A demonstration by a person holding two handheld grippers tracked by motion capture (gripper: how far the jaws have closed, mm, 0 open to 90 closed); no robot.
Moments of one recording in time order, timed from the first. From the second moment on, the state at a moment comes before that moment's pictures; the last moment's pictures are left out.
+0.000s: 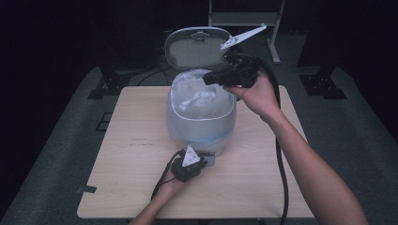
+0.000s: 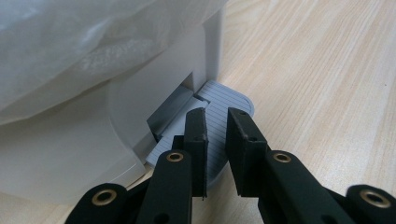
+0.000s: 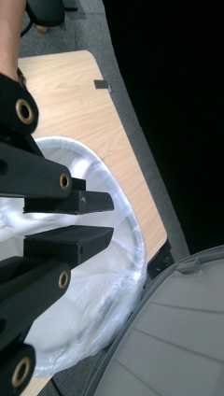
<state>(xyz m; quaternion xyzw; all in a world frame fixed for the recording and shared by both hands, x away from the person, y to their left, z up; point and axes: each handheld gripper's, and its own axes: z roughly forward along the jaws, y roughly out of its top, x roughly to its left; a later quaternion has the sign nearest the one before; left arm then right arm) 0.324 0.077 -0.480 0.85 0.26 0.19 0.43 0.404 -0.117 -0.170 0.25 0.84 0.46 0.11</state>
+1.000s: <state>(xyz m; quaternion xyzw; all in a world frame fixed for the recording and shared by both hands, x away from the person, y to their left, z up) 0.324 0.078 -0.480 0.85 0.26 0.19 0.43 0.395 -0.146 -0.179 0.26 0.84 0.47 0.10</state>
